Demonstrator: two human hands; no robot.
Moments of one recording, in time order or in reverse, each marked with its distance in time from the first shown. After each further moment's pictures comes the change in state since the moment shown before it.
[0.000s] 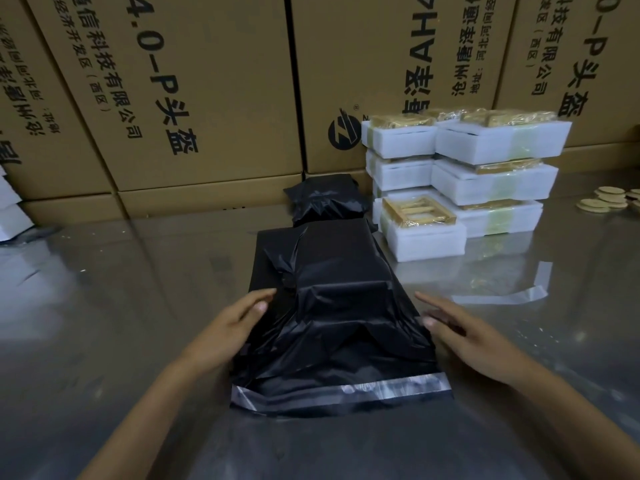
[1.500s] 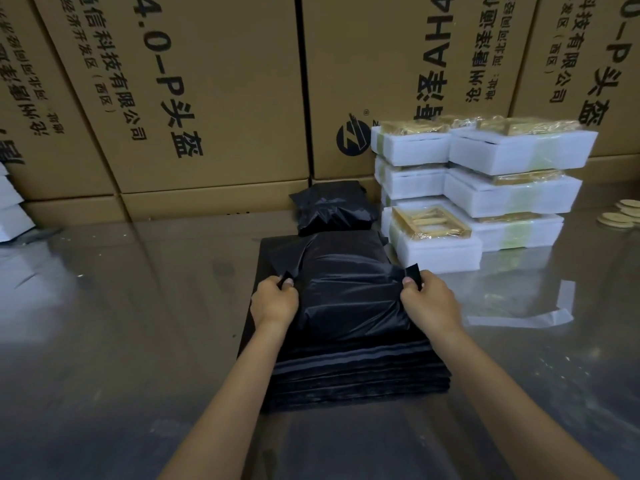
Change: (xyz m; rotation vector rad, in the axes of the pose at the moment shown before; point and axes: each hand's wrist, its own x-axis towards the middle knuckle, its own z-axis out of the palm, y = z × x) left_hand 0.096 0.035 0.052 -0.002 0.549 -0.378; right_hand 0.099 -0.056 0.044 -0.121 0.466 0.351
